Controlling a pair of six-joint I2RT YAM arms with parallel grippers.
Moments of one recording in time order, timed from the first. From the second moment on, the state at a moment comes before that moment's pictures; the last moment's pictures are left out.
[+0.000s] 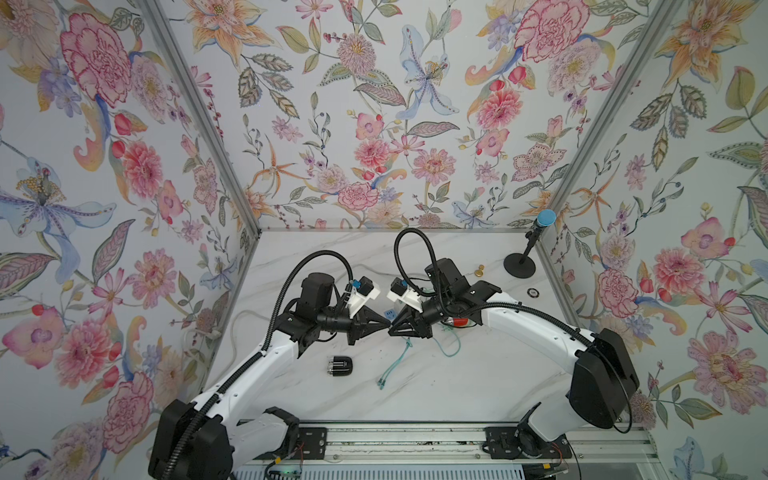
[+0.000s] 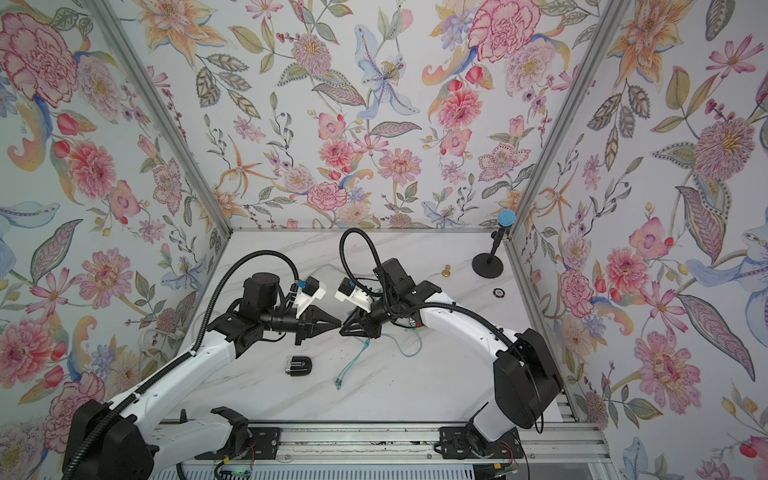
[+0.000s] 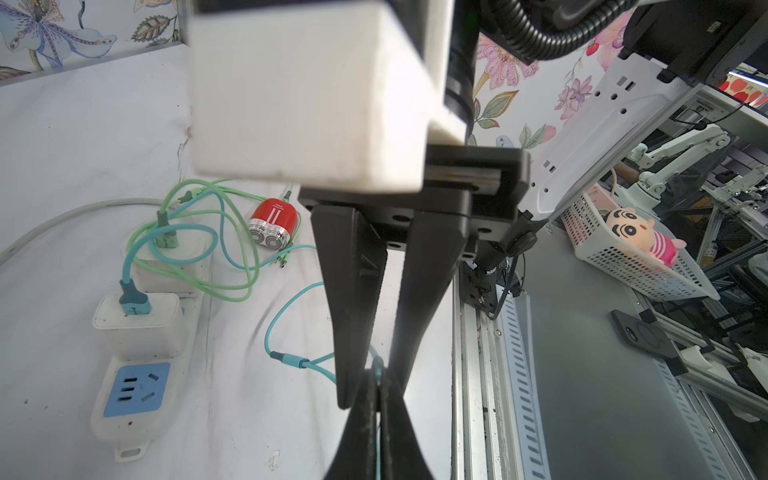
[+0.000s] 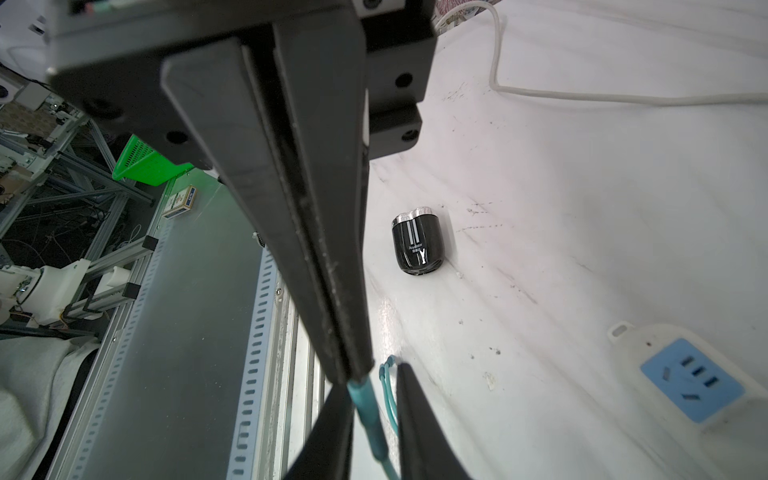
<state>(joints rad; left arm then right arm) -0.43 1.16 0.80 -0.24 0.99 0.13 0.72 1.56 1.20 -0.53 -0.88 -0.25</state>
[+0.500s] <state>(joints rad) -0.43 1.17 0.80 -0.22 0.99 0.13 0.71 1.55 1.20 -0.54 -0.88 -0.25</state>
